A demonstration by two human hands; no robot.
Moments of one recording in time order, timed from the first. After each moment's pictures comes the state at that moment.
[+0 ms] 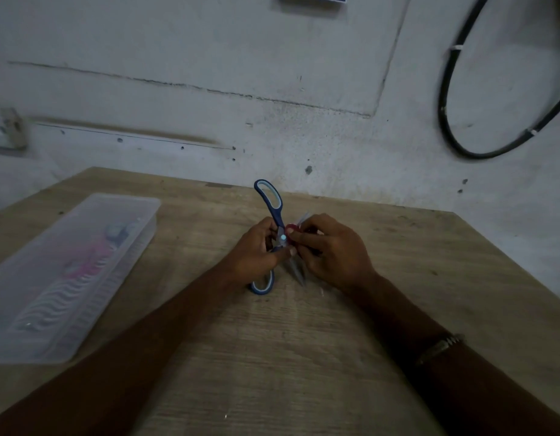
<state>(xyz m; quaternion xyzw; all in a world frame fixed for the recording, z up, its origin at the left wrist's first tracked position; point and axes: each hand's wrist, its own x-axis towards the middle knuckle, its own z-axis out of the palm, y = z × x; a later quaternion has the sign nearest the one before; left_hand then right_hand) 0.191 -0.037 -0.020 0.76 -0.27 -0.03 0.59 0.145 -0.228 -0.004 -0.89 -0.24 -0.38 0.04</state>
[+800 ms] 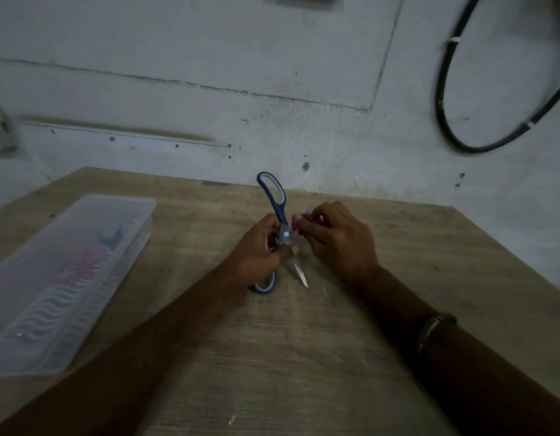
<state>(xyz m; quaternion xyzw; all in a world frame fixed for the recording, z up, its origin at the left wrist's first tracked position) 0.196 -0.043 -0.024 0.76 -0.28 -0.02 0.59 0.159 -0.240 -0.008 -0.90 -0.18 -0.41 -0.04</state>
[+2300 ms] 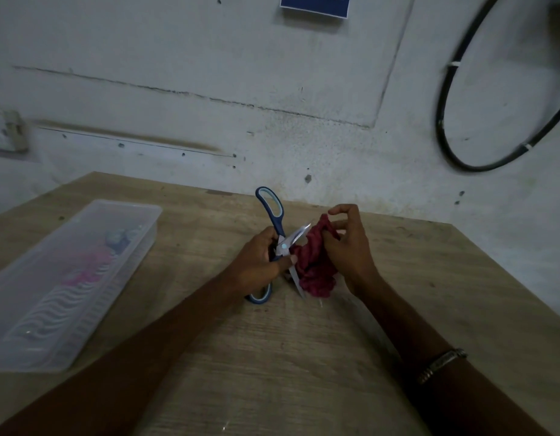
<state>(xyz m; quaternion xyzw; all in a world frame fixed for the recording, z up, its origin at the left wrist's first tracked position) 0.193 -0.042 -0.025 0.76 -0.27 -0.03 0.59 0.153 -0.228 0.010 -0.81 0.04 -0.27 0.52</state>
